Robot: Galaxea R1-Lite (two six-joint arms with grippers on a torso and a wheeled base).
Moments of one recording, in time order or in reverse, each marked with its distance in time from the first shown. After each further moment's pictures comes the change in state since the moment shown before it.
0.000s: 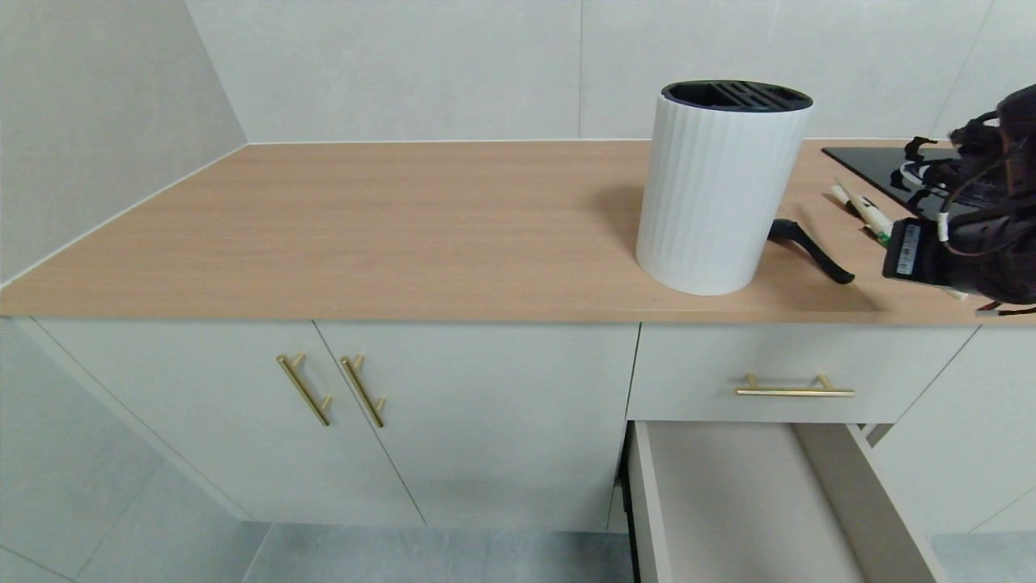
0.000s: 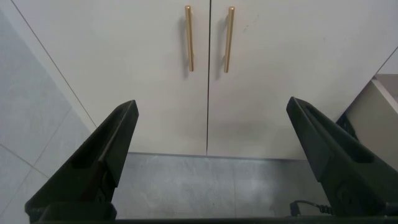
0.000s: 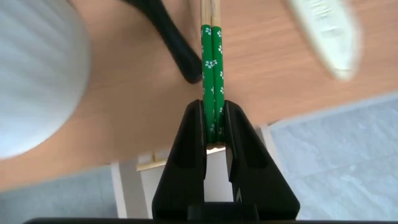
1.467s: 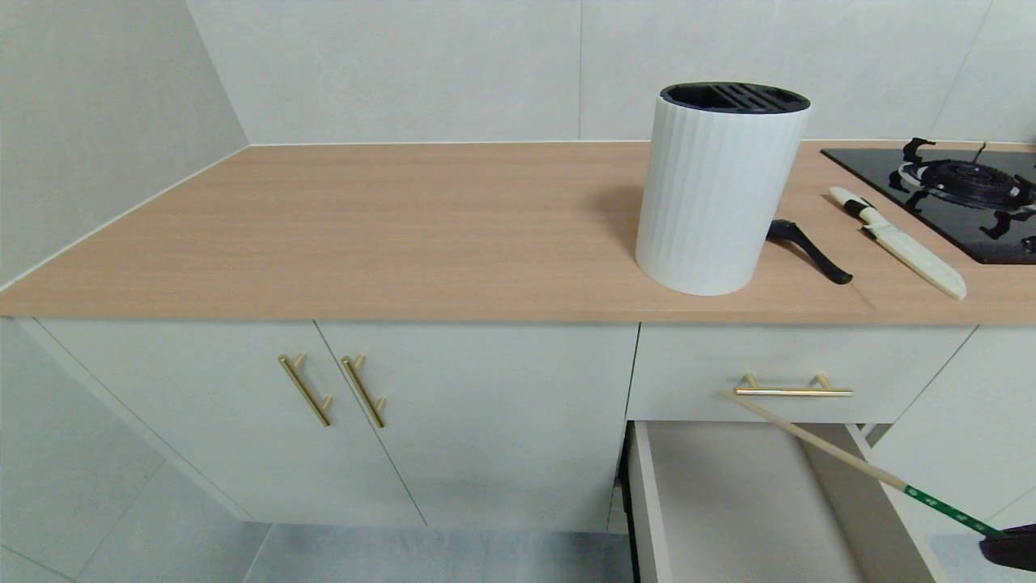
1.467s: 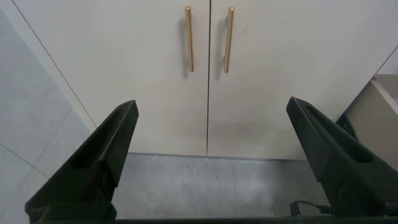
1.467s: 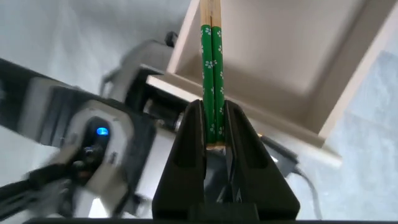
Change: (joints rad) left arm 0.000 0.000 0.000 0.000 0.000 0.000; right arm 0.239 -0.450 0.313 0.531 0.470 -0.161
